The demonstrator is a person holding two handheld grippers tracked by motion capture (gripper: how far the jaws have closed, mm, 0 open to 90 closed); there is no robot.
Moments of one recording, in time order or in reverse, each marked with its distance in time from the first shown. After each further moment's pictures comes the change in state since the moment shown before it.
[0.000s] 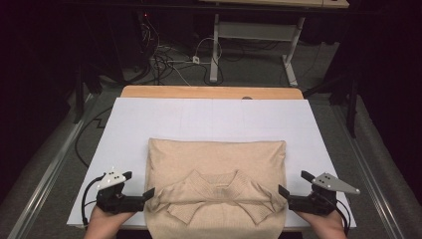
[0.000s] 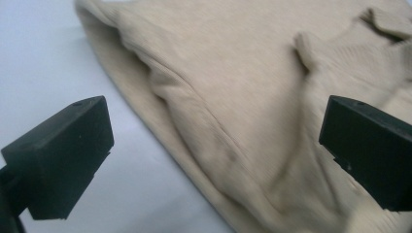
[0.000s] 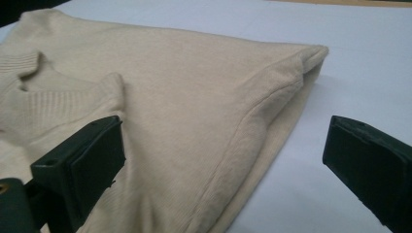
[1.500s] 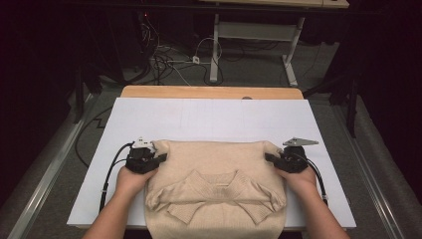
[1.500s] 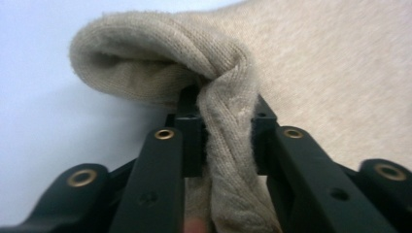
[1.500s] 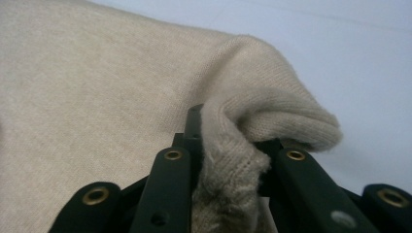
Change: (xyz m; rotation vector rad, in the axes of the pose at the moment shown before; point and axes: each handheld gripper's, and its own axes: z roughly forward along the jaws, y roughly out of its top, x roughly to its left) left arm 0.038 0.050 0.097 0.115 -0.007 0.009; right arm -0.040 0.040 0.114 0.228 0.051 0.004
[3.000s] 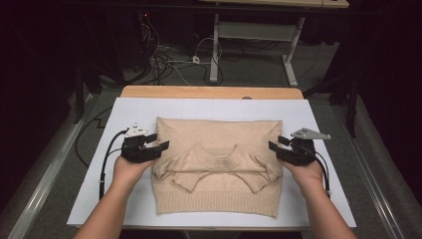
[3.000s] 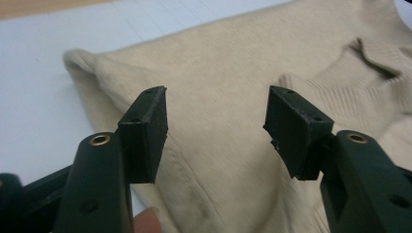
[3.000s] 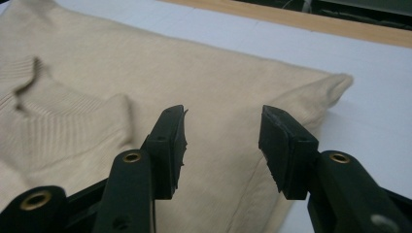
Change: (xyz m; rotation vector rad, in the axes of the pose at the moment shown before) left arm -0.013 0.032 -0.032 -0.117 0.005 0.040; right arm 0.011 0.029 -0.035 -0.144 -0.082 -0.038
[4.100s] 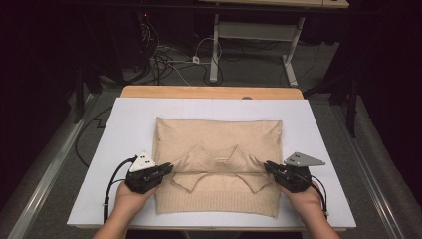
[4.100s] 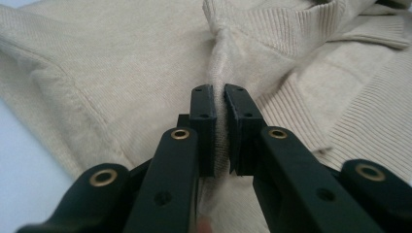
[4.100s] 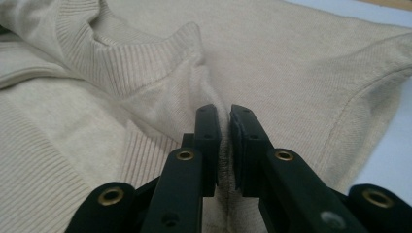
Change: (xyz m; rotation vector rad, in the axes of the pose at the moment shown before) left arm -0.047 -0.051 -0.014 0.004 -0.089 0.126; right arm 0.044 -0.041 -0.026 0.021 0.098 -0.082
